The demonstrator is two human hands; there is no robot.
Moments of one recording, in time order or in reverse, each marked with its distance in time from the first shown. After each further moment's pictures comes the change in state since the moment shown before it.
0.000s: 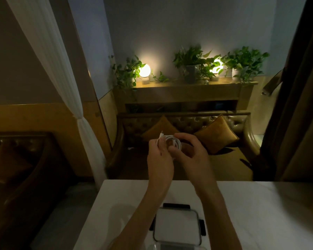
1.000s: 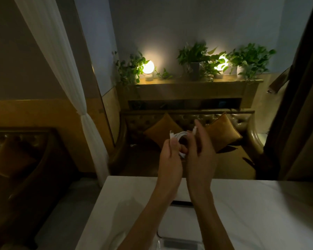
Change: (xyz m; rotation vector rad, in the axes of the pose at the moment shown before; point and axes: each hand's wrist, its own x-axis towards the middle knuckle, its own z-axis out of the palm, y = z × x) left_hand -0.009 -0.009 -0.002 -0.266 -0.227 -0.091; right_hand -0.001 0.007 0.031 -0.281 0.440 -0.161
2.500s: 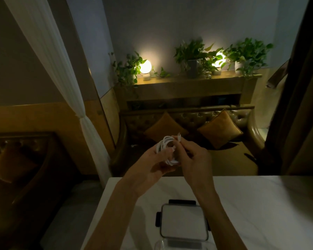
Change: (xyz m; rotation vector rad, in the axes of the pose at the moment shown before) left_hand 0.021 0.013 -0.065 -0.124 -0.422 -0.272; right_hand -0.001 0.008 -0.008 0.059 -0.307 -0.020
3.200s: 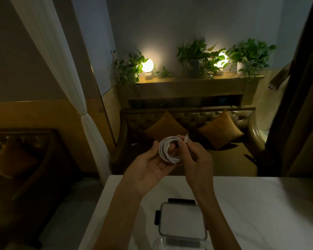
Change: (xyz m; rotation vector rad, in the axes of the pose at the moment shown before) left_hand -0.018 0.007 0.003 -0.559 0.178 -0.205; right_hand -0.008 0.006 0.003 0.094 0.080 -0.023
